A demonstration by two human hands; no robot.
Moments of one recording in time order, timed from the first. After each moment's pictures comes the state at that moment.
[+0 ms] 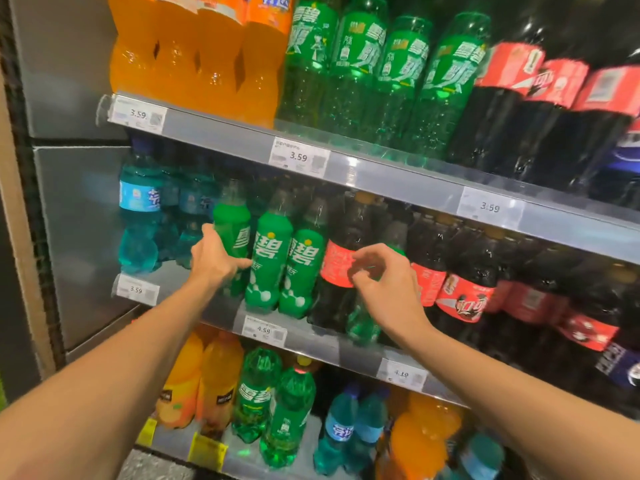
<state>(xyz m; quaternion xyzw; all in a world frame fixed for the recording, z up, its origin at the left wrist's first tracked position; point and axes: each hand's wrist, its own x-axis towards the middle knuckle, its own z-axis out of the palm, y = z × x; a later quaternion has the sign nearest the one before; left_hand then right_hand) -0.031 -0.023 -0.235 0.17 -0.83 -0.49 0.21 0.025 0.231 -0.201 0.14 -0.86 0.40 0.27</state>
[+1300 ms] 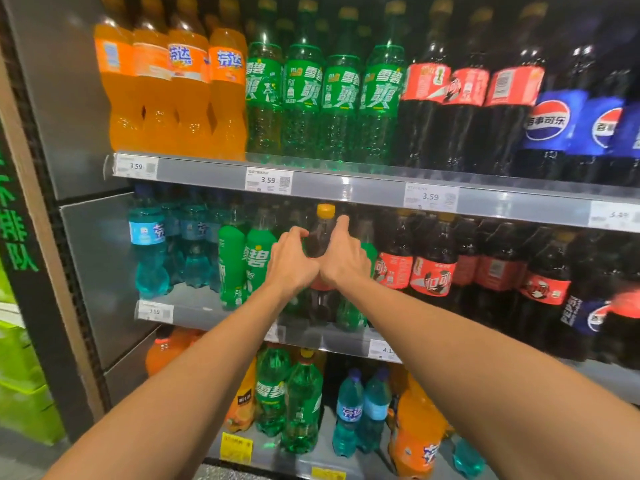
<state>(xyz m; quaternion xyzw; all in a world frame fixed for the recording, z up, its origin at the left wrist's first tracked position) 0.019 0.098 -0.183 -0.04 -0.87 -0.44 0.23 0.024 0.197 -0.164 0.01 -0.93 0.30 0.20</state>
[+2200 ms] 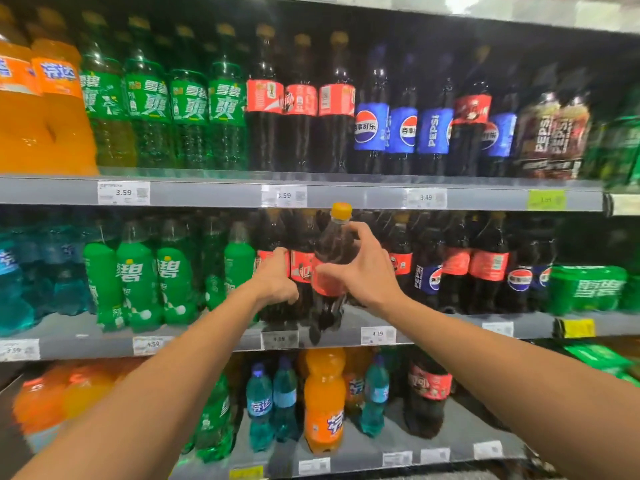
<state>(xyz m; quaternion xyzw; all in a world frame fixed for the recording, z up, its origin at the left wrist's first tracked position) 0.066 0.261 -0.170 -0.15 -0.92 -0.36 0.01 0.130 0.425 -0.167 0.04 -0.86 0.39 0.33</state>
